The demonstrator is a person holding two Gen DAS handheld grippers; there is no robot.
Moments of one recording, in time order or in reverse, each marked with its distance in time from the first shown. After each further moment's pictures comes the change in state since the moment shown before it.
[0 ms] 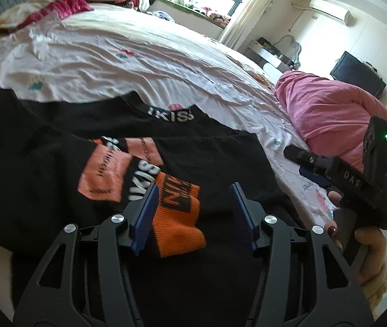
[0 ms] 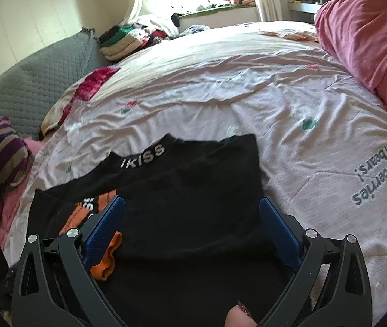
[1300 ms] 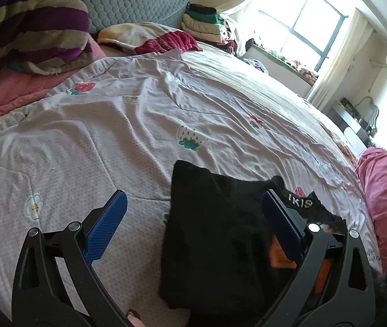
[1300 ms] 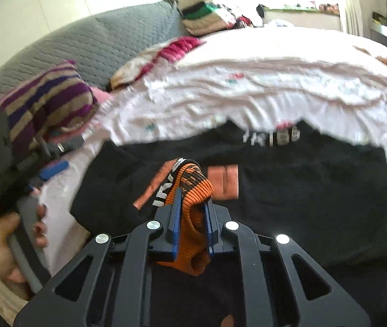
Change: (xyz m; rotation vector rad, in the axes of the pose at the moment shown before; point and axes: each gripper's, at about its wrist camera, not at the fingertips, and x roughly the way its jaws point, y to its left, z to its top) left arm -0.084 0.137 0.048 -0.252 -0.237 0.411; right arm 0.024 0.128 -0.015 -0.269 0.018 0.309
